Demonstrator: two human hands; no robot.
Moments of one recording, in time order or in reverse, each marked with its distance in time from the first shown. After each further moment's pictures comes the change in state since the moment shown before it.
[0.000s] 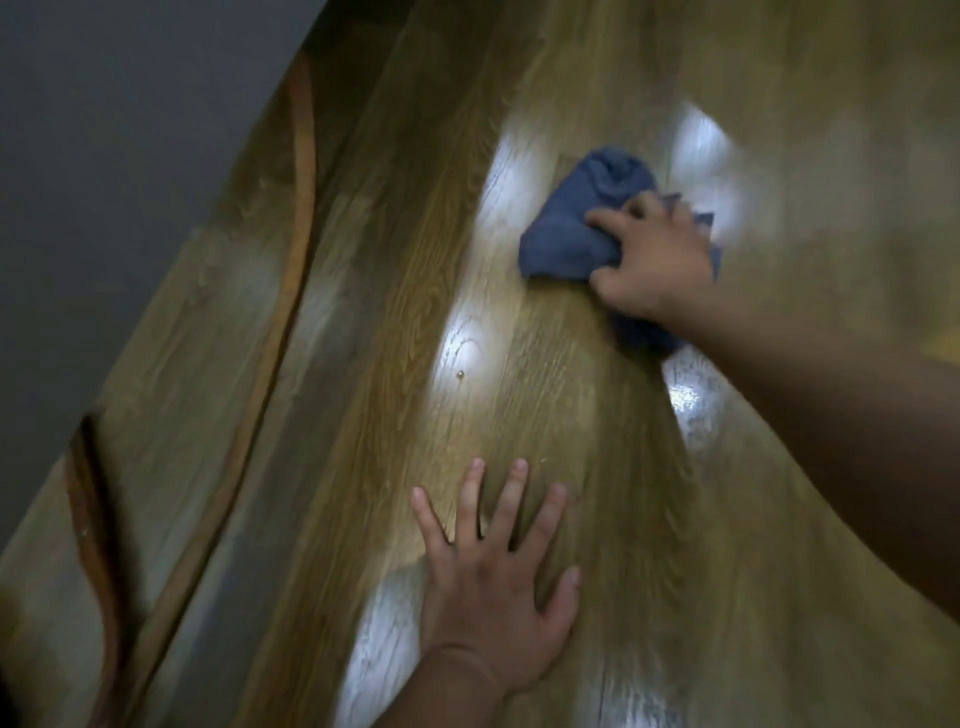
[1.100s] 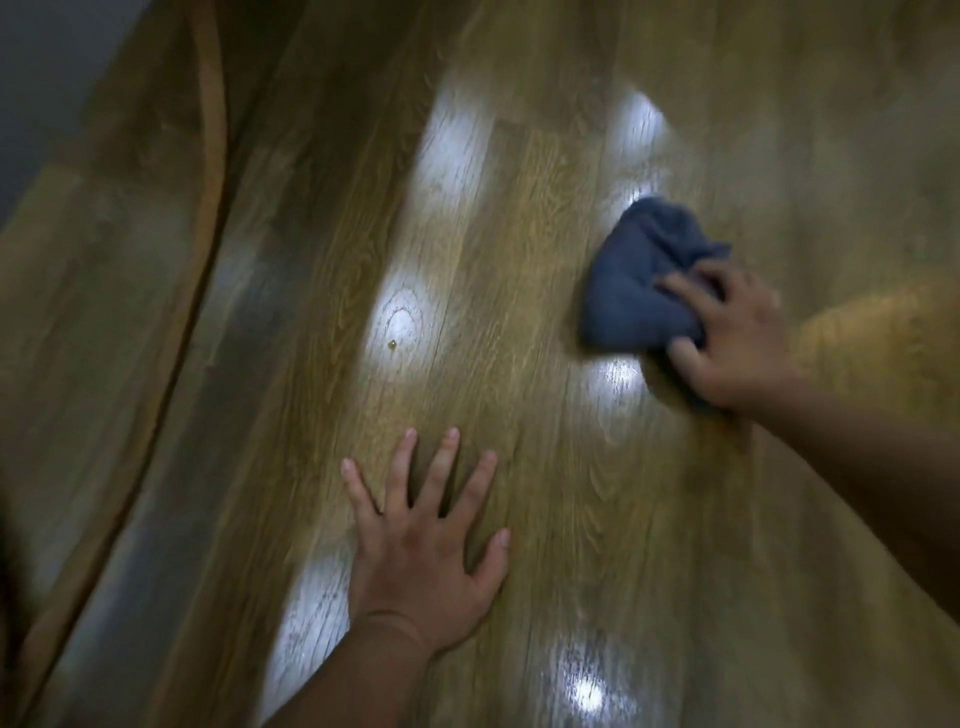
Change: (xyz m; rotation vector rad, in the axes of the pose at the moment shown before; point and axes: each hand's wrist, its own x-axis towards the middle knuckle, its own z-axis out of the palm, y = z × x) left_hand -0.001 0.000 0.002 -0.003 -0.036 0.001; right_hand -0.117 0.124 0.009 0.009 0.170 -0.122
